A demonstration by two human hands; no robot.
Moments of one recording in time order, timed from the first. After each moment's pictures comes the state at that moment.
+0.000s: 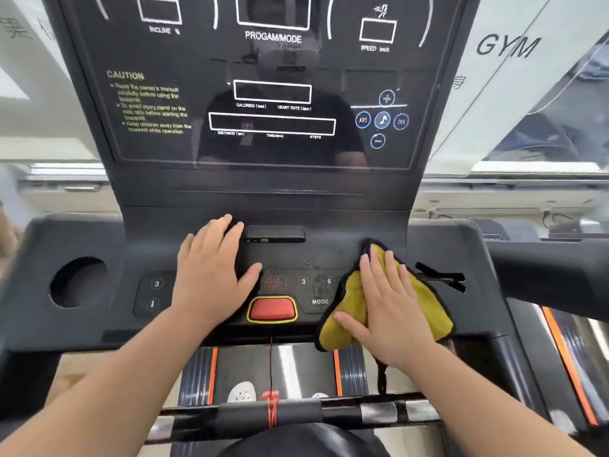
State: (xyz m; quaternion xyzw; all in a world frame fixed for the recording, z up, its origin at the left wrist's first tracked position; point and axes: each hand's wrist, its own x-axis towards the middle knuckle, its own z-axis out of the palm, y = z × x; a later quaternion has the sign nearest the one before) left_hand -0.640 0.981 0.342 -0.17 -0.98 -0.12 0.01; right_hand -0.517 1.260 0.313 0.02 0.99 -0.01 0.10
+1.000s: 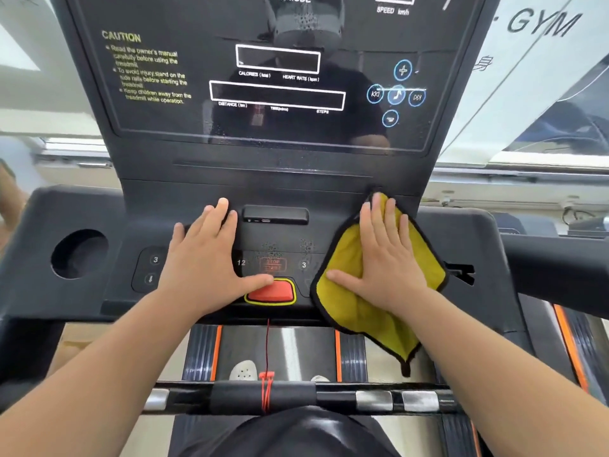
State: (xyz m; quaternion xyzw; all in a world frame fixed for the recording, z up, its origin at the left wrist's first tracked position) left_hand -0.632 0.977 0.351 -0.15 -0.98 0.00 -0.08; right_hand -0.574 1.267 0.323 -0.02 1.00 -0.03 0.09
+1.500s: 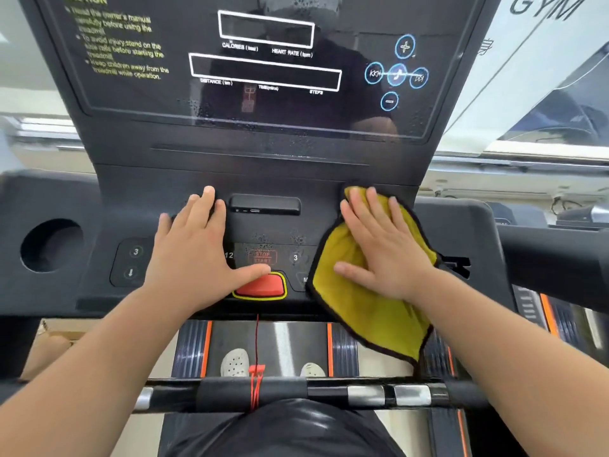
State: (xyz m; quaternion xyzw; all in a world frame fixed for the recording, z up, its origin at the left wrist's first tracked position) left_hand -0.629 0.987 0.352 -0.14 -0.99 -0.01 -0.07; right_hand -0.581 1.299 0.323 -0.14 0.99 0.00 0.10
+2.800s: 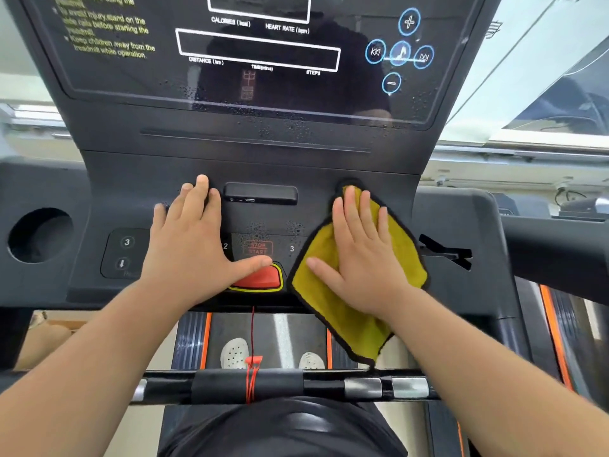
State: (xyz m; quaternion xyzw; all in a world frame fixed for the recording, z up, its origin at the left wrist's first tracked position) left_hand -0.628 0.992 0.345 -0.13 -0.99 0.00 -0.08; right_hand -0.564 1.245 0.318 -0.04 0.99 -0.04 0.10
